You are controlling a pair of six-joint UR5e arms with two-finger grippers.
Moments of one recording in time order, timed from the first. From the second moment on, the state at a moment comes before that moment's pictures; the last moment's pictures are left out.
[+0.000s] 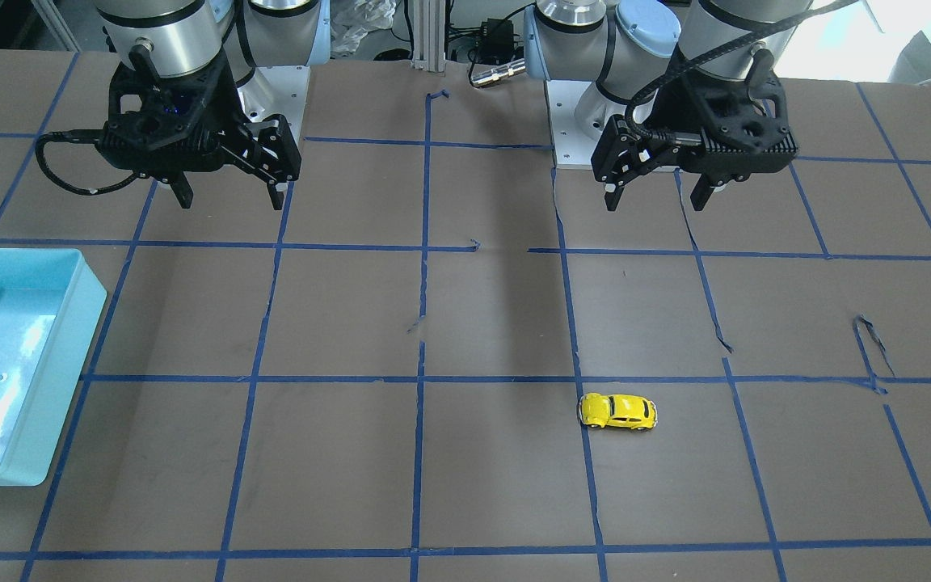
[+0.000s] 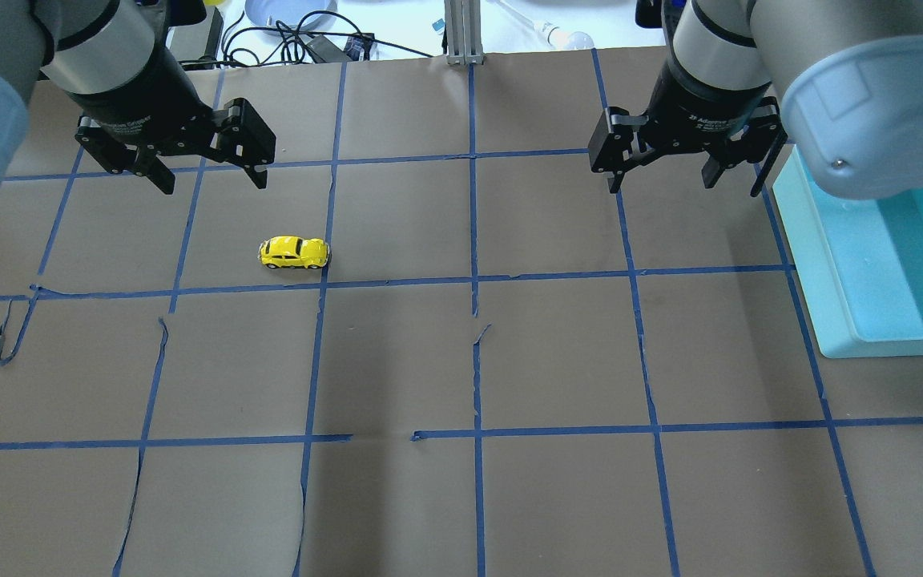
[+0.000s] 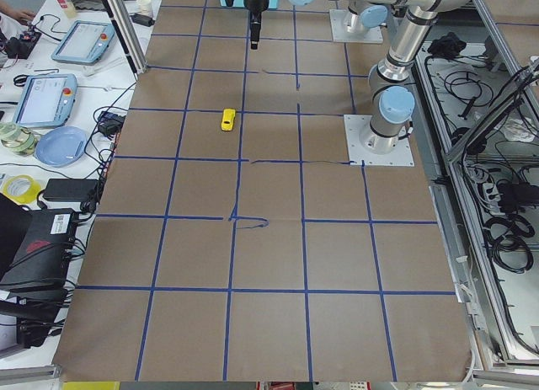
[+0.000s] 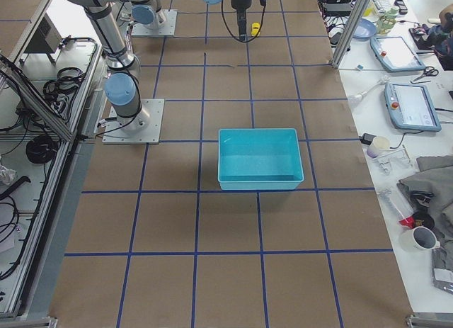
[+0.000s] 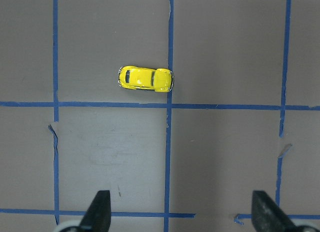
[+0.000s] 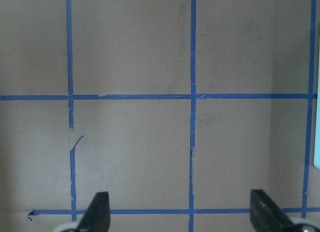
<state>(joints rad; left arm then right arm) -1.58 -1.54 -1.57 -1.54 1.58 -0.05 1.68 -1.59 1.60 -1.66 -1.58 0.10</state>
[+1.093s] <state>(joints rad) -1.58 -1.56 -1.56 -1.53 1.58 -0.05 1.68 -1.59 1.60 -1.66 -1.58 0.10</state>
